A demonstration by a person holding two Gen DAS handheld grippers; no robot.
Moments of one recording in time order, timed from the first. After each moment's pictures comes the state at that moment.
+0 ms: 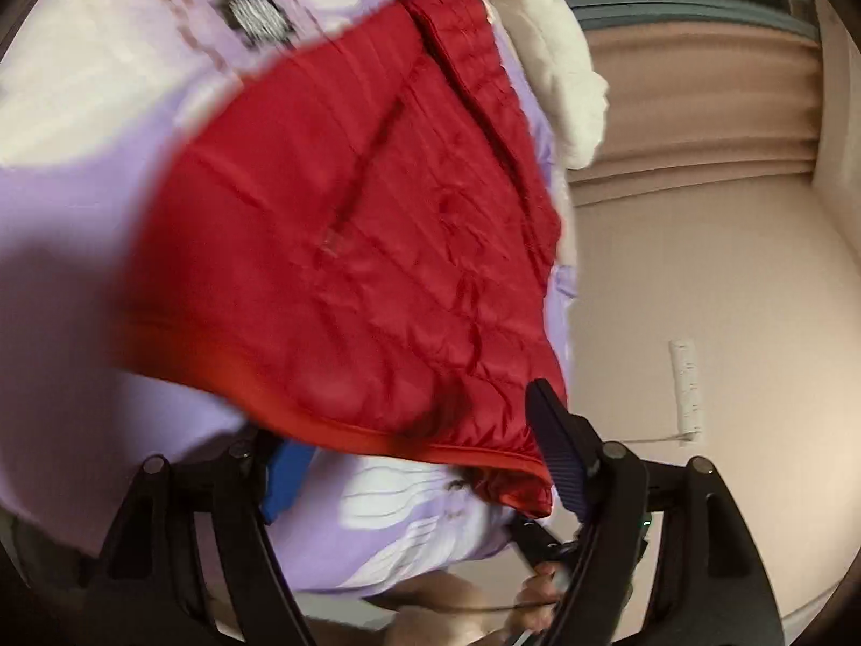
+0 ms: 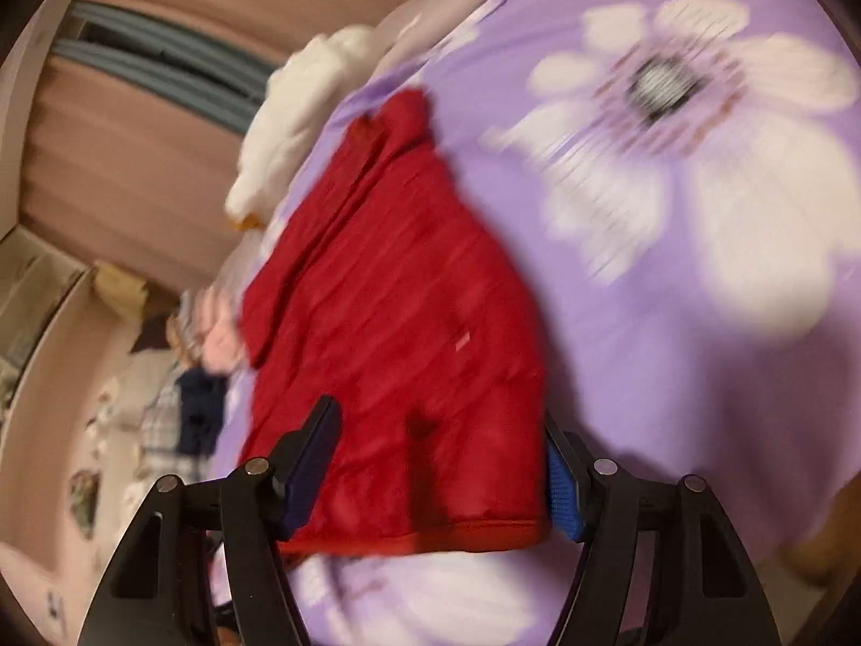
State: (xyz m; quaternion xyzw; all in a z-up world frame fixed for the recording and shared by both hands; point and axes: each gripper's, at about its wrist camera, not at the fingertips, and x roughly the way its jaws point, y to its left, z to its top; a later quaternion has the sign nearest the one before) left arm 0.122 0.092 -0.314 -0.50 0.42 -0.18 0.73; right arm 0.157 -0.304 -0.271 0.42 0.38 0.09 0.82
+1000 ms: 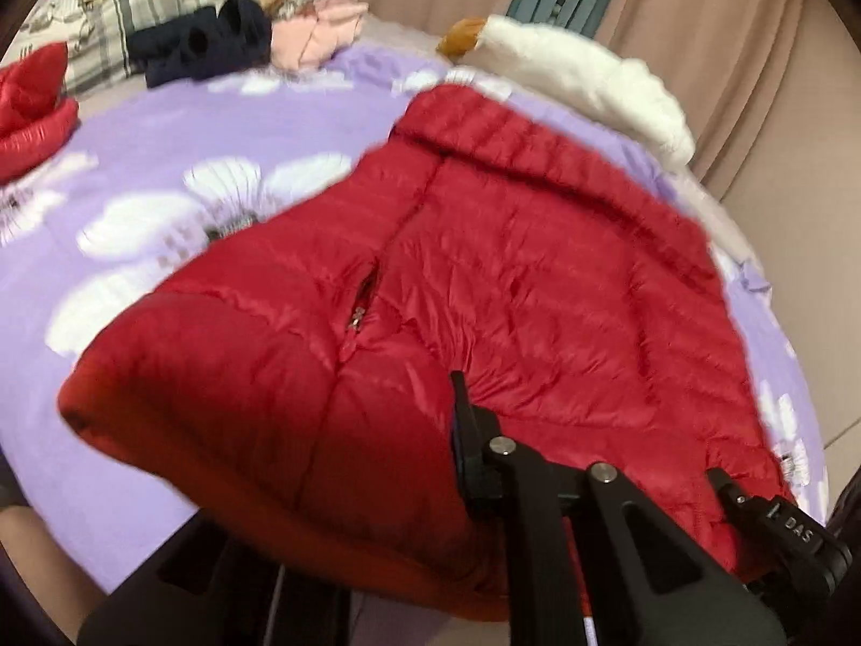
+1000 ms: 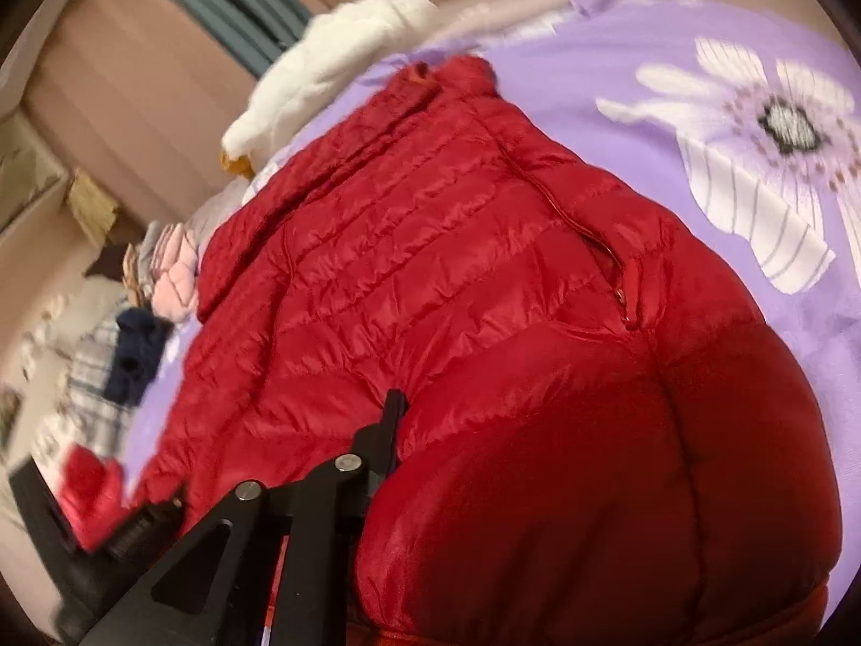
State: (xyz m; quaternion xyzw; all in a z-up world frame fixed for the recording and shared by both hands) left arm 0.137 0.041 -0.277 -0.19 0.35 0.05 0.91; right arm 0.195 -0.266 -0.276 0.31 0.39 0.05 0.86
